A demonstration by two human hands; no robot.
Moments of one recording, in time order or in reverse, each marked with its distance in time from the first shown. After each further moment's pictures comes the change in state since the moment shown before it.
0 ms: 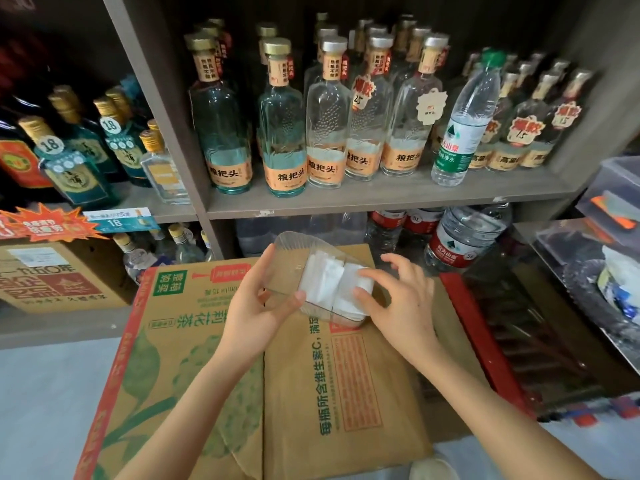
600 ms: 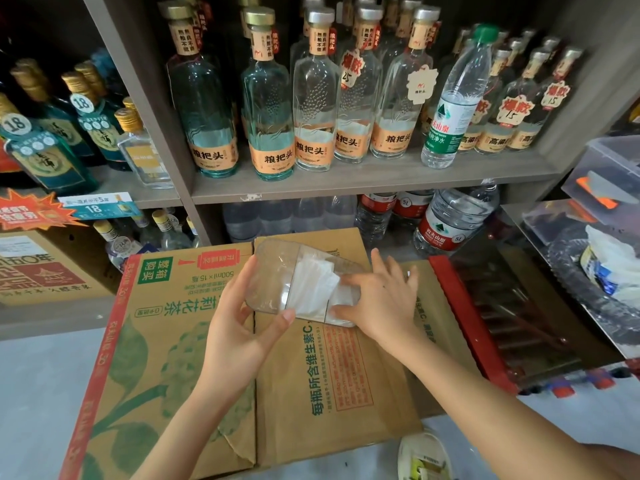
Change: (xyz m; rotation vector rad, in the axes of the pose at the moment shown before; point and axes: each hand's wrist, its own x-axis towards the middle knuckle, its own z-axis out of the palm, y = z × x) left_hand -0.043 -0.007 -0.003 0.000 0.047 0.073; right_hand -0.002 -0.034 -0.010 -0.411 -0.493 0.177
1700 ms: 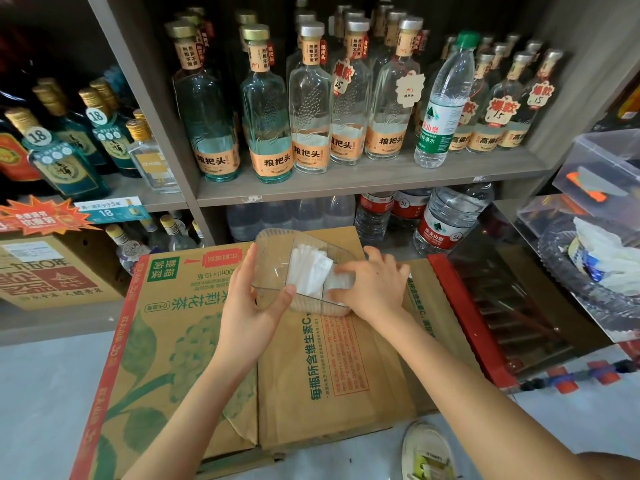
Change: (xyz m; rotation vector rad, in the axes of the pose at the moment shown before) left_hand 0.006 0.009 0.012 0.107 0.015 -0.072; right_hand 0.001 -0.004 -0.004 0.128 0.051 0.045
